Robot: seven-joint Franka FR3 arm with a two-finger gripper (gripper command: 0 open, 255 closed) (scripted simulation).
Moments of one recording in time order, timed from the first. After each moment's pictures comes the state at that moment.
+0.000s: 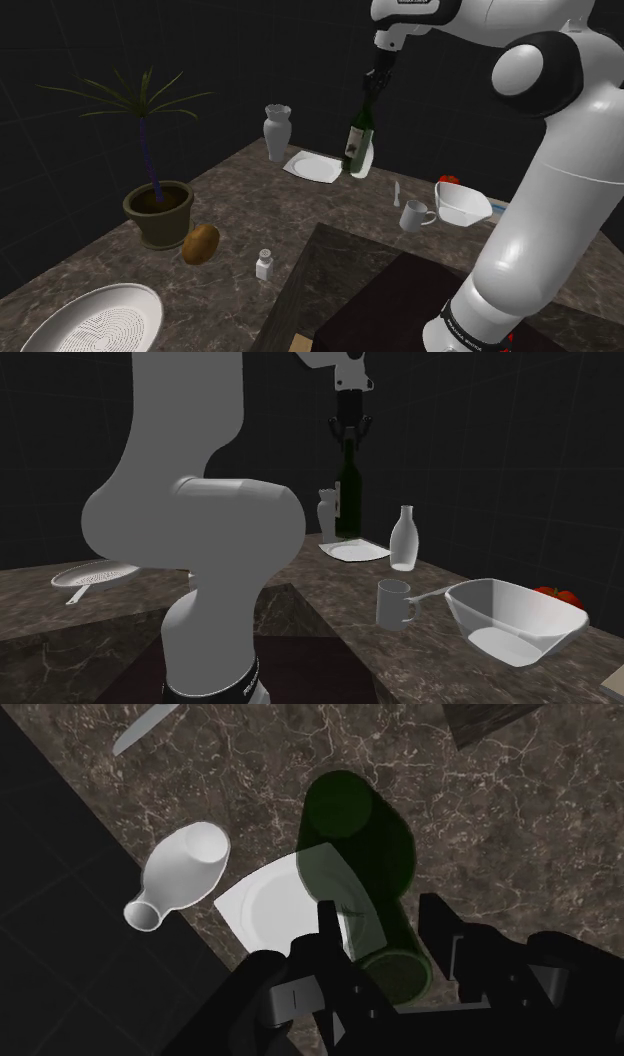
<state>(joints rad) -0.08 0.09 -0.34 -1.49 0.04 1.70 -0.45</state>
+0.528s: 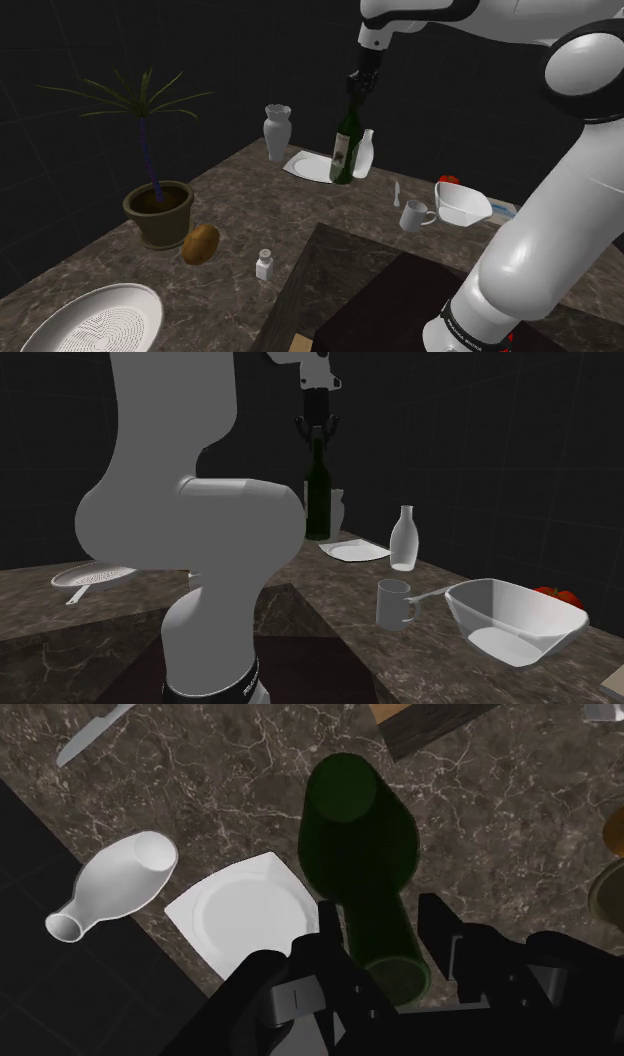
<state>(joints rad) 0.02 -0.07 -0.25 -1.68 -0.04 1.73 -0.25</state>
